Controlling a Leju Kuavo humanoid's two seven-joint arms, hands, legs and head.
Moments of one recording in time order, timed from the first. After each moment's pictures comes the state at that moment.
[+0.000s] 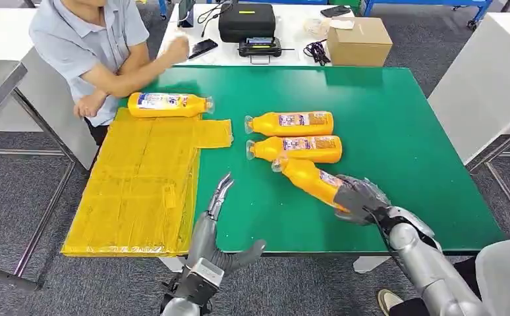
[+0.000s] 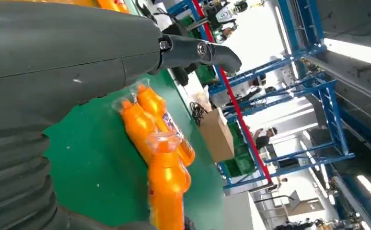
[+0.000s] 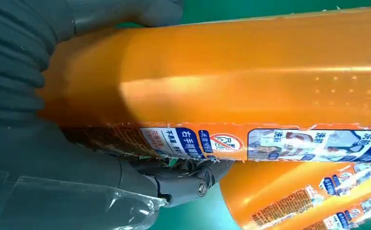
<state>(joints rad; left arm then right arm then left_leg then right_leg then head) -0.07 -0.22 -0.63 -1.31 -0.27 0.58 -0.52 -0.41 -0.32 0.35 -0.87 0.42 0.24 -0.38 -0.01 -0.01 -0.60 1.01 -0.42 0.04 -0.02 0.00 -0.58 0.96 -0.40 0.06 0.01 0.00</state>
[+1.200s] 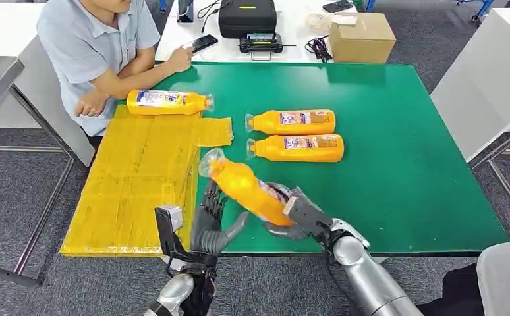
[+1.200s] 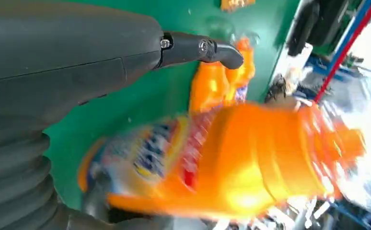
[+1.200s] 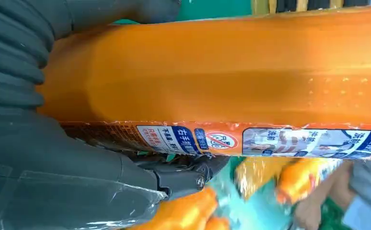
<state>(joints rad) -0.17 -0.27 -0.58 -1.11 0.51 0.38 -0.44 -0.31 -0.09 0.49 -1.10 0.19 0.26 -0.45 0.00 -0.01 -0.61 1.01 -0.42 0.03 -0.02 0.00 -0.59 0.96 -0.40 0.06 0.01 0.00</state>
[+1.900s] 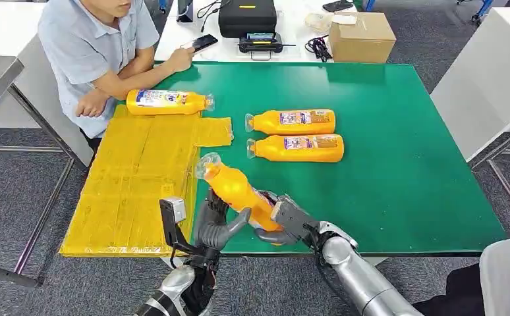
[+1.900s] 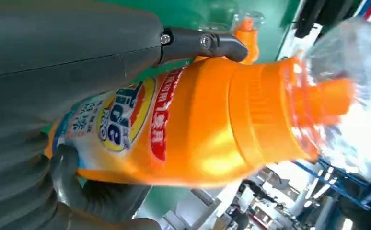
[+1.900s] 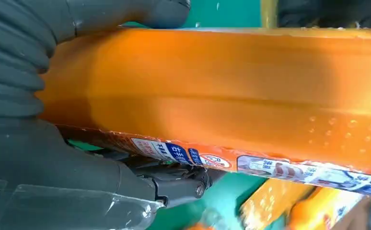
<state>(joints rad) -0.24 -0.27 -0.60 -1.01 0.58 0.32 -0.42 -0.37 -0.07 0.60 -0.97 0.17 0.28 -0.48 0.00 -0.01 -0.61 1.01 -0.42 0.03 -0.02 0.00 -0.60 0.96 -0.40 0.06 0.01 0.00</state>
